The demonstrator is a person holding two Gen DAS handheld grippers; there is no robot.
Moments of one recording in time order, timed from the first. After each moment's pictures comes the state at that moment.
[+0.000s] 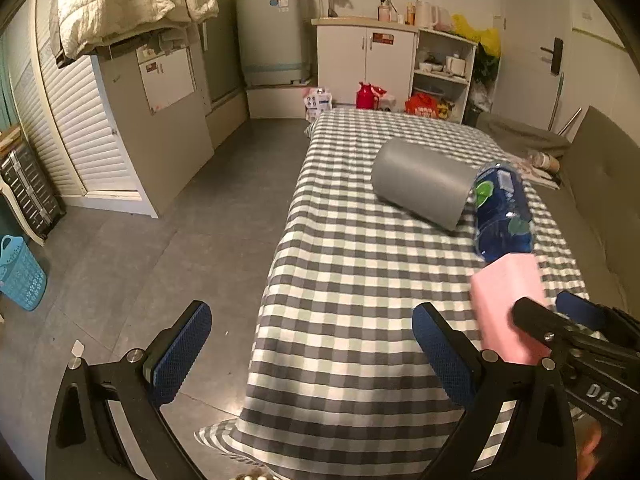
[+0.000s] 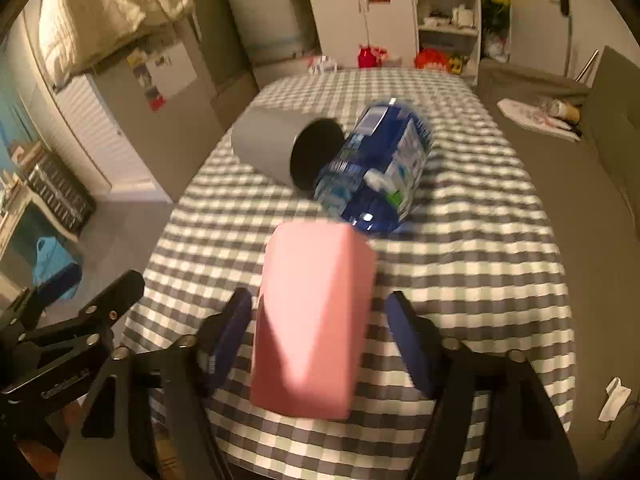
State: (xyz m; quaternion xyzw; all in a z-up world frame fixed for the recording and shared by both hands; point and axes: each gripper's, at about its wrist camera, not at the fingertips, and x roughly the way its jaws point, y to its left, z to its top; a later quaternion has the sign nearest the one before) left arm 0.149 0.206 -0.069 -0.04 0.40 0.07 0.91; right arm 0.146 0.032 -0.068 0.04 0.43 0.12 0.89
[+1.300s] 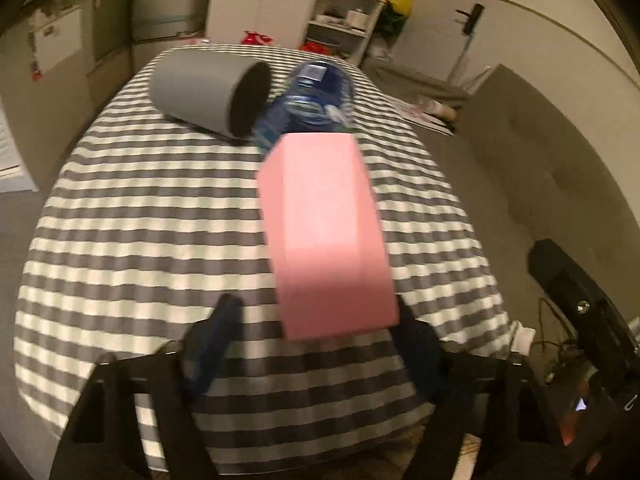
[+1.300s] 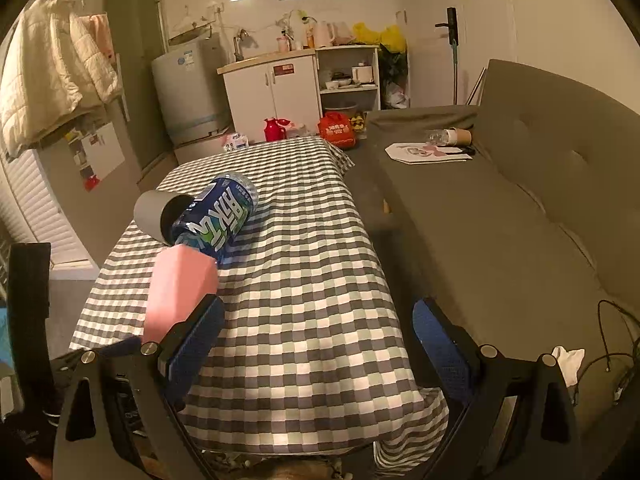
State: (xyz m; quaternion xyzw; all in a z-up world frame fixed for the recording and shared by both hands) left arm 0.154 0.083 -0.116 -0.09 0.47 -0.14 0.87; right arm 0.075 -0.080 -0.047 0.07 0.33 -0.03 0.94
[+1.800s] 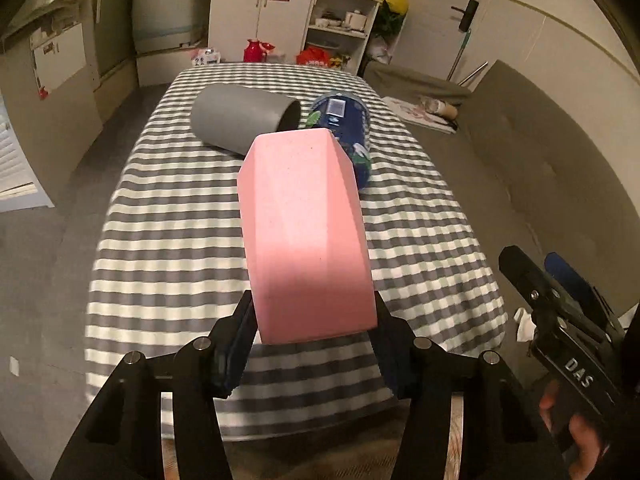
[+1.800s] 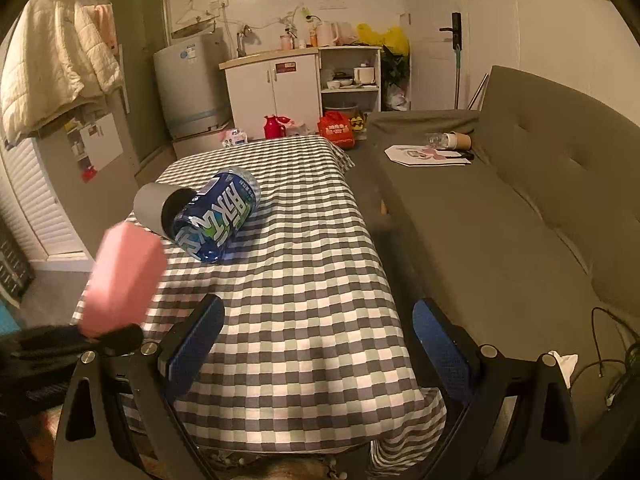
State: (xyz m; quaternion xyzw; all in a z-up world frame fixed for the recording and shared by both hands) left arm 0.136 0.127 -0.070 -0.06 0.48 -0.13 0.87; right arm 0.074 -0.072 -0.043 0.04 0.33 -0.03 0.94
